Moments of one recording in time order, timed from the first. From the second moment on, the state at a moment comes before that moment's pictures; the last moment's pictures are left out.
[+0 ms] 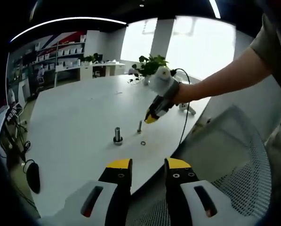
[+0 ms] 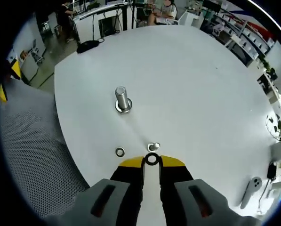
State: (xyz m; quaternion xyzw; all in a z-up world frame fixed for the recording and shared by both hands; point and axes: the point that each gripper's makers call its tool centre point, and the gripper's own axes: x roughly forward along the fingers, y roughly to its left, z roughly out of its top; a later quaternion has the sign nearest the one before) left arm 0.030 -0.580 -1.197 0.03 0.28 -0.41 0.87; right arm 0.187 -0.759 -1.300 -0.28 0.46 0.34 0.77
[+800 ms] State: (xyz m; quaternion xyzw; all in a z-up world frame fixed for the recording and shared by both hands) left arm 0.030 -0.580 -1.198 0.03 0.29 -0.40 0.87; right arm 0.201 -0.751 -1.310 -0.31 0.46 0.36 0.75
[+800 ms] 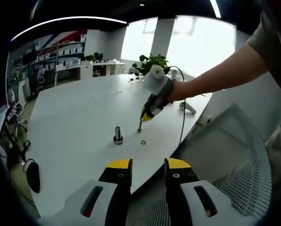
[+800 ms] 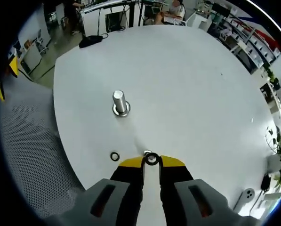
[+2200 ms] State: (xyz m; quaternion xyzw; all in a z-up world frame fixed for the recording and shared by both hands) left arm 0.029 -0.581 -1.199 0.02 0.29 -0.41 0.87; right arm 0.206 -0.752 -1.362 -0.31 0.52 0.36 0.71
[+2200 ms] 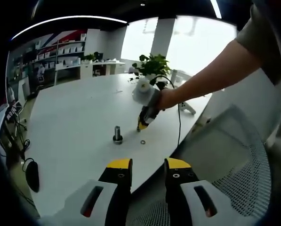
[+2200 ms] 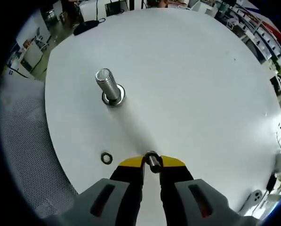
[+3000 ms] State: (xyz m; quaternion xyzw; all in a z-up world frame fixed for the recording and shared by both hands) left arm 0.029 -0.580 -1.198 0.02 0.29 -0.41 0.87; right arm 0.180 -0.762 -1.362 -0.31 0.53 0.35 0.71
